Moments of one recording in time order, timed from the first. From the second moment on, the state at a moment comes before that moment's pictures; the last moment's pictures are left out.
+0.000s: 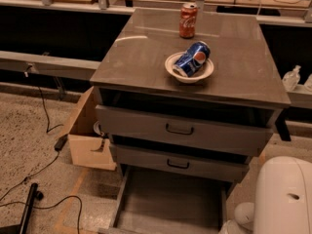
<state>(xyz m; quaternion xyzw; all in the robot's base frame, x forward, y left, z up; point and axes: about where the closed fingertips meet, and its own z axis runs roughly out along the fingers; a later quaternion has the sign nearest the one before) 0.343 -0.257 0.190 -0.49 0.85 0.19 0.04</state>
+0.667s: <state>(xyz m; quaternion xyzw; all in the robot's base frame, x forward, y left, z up) 0.396 -0.304 0.266 -0.50 0.85 0.08 0.11</state>
